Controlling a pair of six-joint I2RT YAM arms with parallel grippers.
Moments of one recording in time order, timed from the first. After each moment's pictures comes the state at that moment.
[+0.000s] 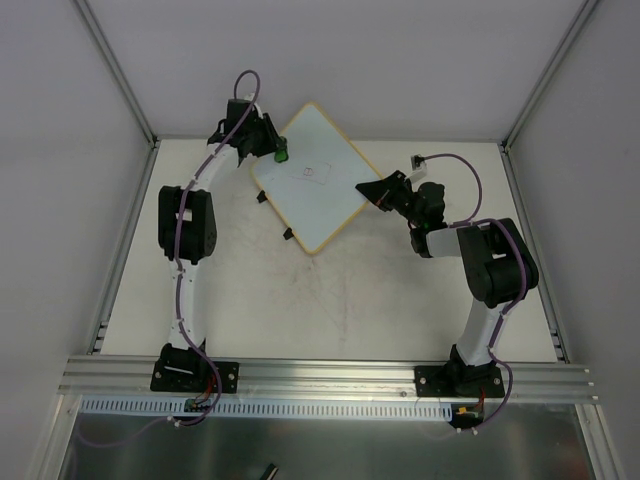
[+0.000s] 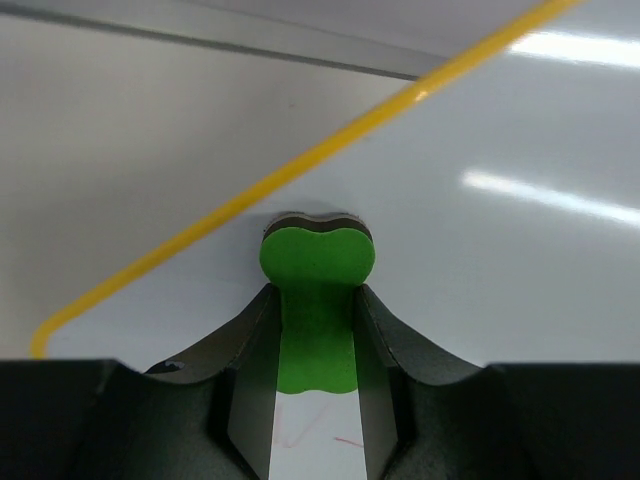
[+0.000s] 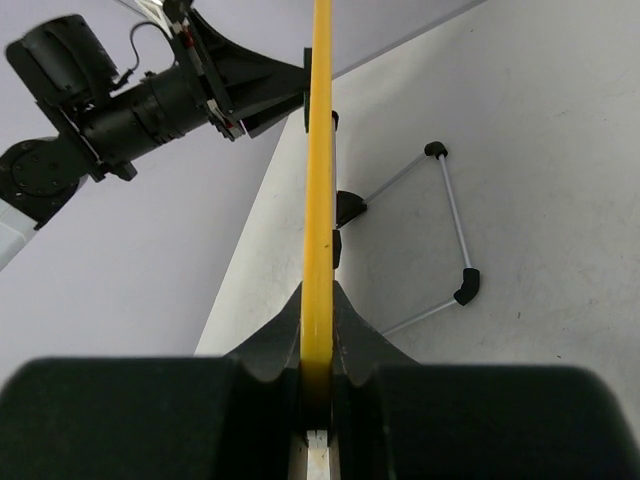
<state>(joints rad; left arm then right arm) -0.16 2.32 2.02 -0.30 0.25 -0.52 0.28 1.88 0.85 1.02 -0.47 0.95</state>
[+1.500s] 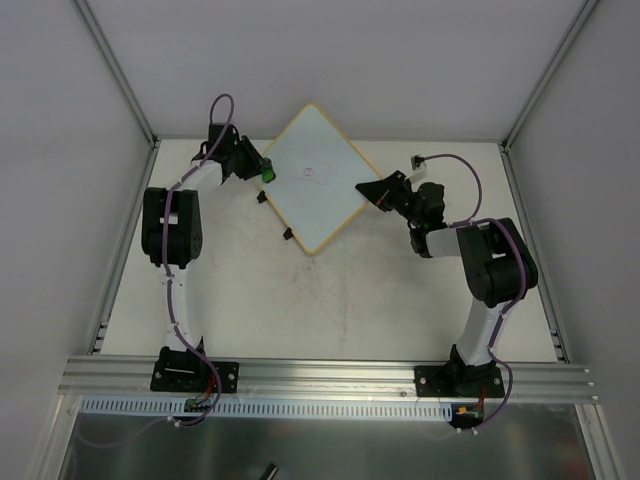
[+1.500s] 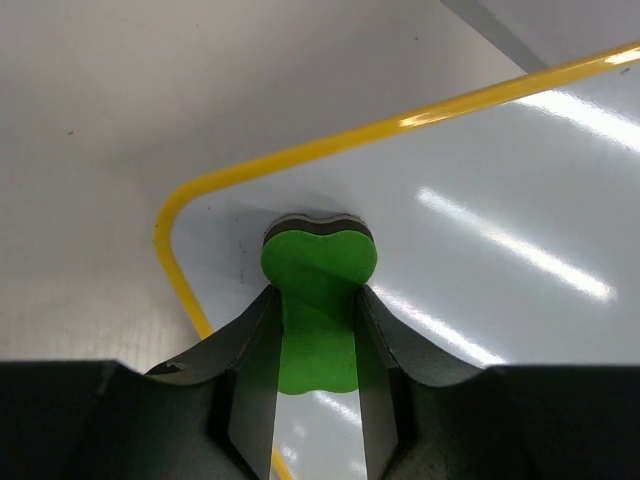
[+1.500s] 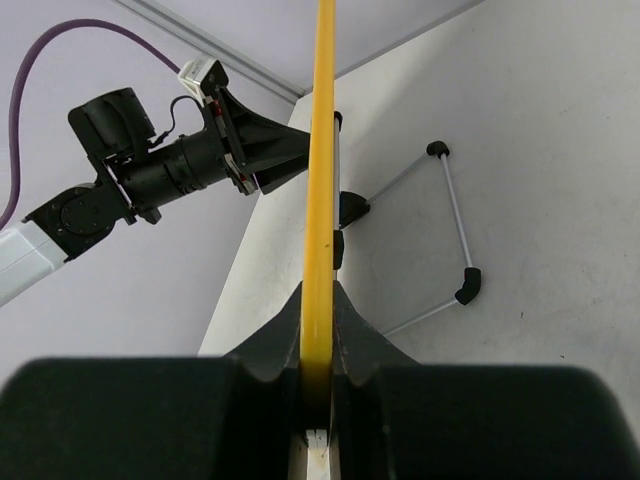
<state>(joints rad) -0.10 2.22 1.71 -0.18 0.31 -0.65 0.28 1.88 0.85 1.03 -0.47 0.96</state>
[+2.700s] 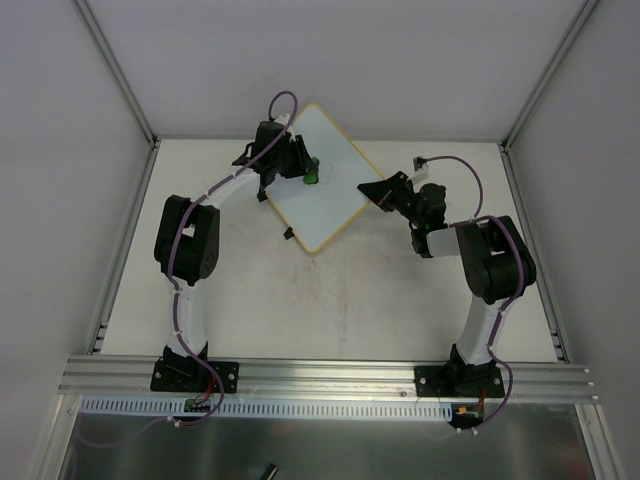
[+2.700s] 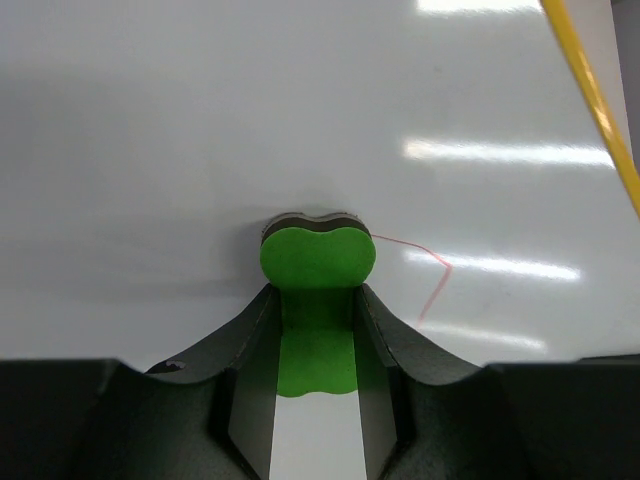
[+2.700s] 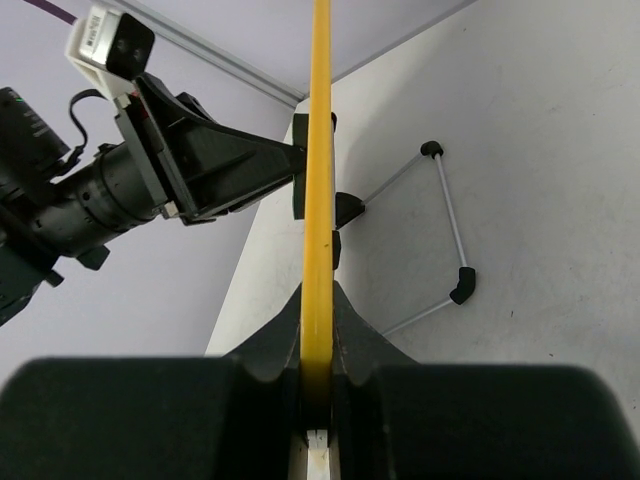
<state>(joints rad) -0.34 2.10 1.64 -0.09 0.24 -0.53 0.27 1.91 0.85 1.06 -0.48 0.99</state>
